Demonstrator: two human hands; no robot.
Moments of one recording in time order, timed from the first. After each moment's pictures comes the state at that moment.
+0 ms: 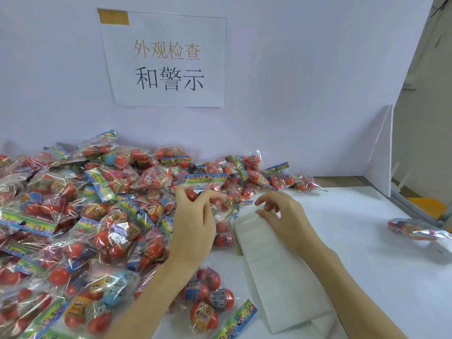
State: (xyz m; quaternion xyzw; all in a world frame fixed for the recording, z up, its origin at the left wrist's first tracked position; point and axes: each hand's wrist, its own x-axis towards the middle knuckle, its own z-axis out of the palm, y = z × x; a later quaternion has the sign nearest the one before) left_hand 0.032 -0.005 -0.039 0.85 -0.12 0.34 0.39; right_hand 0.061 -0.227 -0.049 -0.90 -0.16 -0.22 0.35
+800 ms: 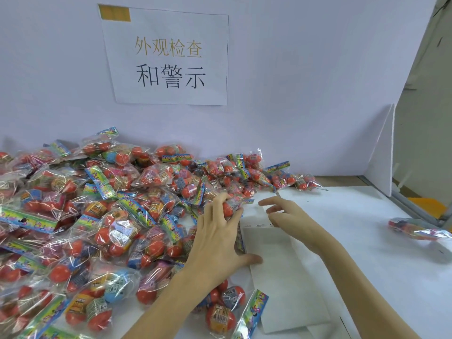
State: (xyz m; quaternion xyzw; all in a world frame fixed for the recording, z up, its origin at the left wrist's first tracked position) left_hand 0.021 -0.027 -0.061 0.95 -0.20 0.16 0.18; right_hand 0.061 -0.235 -0.034 -0.88 0.00 0.06 0.47
